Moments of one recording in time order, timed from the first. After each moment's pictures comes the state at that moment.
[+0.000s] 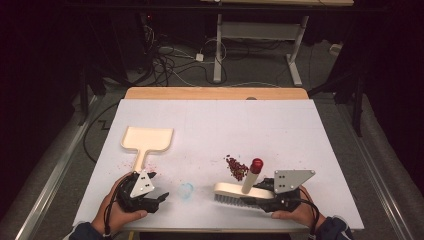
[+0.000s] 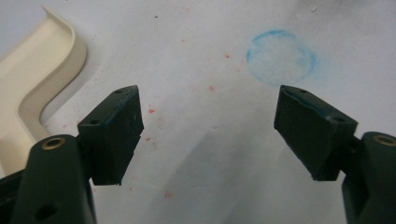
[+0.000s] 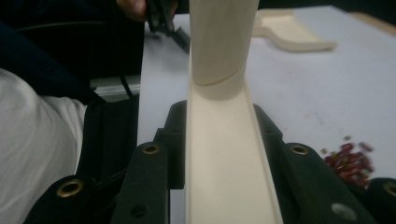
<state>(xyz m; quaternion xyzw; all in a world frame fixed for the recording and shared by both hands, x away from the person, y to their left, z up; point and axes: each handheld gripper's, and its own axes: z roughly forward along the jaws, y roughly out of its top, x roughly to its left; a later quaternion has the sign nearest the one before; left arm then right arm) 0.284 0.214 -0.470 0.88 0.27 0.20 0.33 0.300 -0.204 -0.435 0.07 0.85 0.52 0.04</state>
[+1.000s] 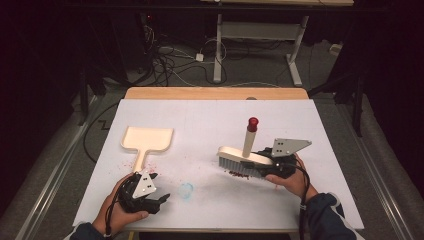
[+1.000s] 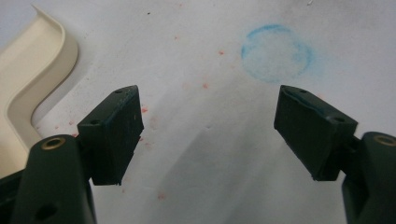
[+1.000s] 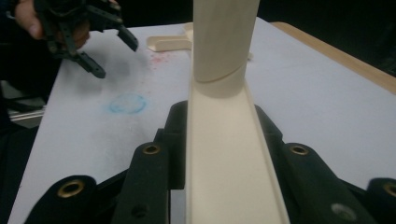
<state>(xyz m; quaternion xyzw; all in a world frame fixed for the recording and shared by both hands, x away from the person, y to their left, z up) 0.282 0.210 -0.473 0.89 0.26 0.20 0.32 0.370 -0.209 -0.420 0.13 0.84 0.52 0.11</state>
